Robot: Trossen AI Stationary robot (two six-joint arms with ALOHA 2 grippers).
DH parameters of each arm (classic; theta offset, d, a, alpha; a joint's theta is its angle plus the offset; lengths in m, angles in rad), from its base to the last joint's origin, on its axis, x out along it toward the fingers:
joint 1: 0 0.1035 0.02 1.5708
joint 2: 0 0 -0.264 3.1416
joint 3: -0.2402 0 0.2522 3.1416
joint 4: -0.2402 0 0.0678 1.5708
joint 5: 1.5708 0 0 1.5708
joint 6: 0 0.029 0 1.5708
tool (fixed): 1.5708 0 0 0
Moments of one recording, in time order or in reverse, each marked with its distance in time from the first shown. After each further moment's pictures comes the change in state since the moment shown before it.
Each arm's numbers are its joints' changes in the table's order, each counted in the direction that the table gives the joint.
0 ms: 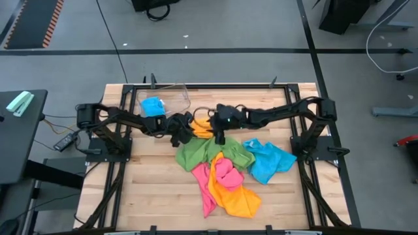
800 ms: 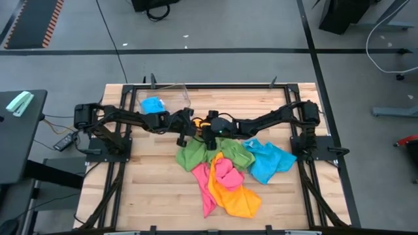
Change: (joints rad) left arm -0.005 0.031 -0.141 -0.183 -0.004 -0.417; right arm 0.077 -0.203 -0.050 0.209 0.222 -0.153
